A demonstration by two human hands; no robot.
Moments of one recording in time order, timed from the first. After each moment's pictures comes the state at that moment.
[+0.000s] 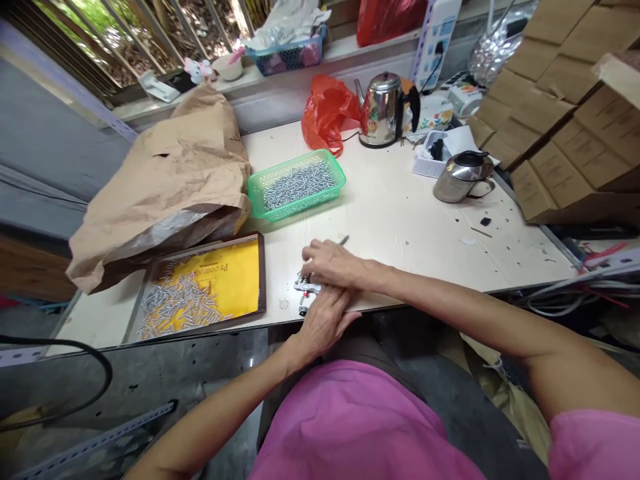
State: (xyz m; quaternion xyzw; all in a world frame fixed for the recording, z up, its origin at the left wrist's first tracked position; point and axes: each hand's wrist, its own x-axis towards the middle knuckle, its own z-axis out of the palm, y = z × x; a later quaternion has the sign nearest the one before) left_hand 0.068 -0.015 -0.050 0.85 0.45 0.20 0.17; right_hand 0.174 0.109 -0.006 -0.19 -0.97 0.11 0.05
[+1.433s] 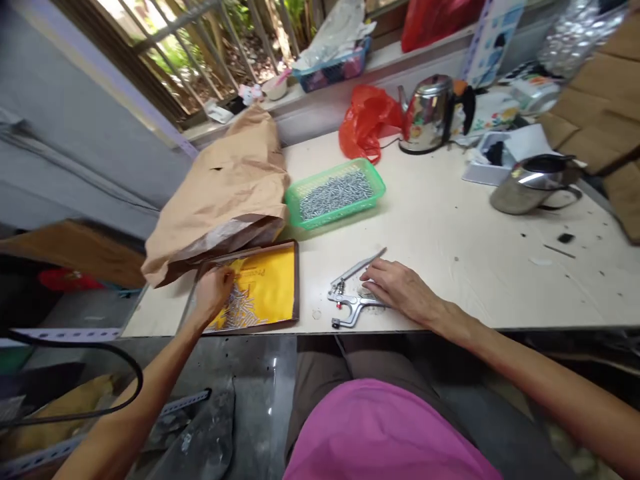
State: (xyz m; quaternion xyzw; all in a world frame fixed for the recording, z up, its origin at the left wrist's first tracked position) left_hand -0.220 0.032 0.013 0.55 0.84 0.01 -0.01; right_hand 0.213 0.075 -0.027 -0.32 -0.90 0.20 0.21
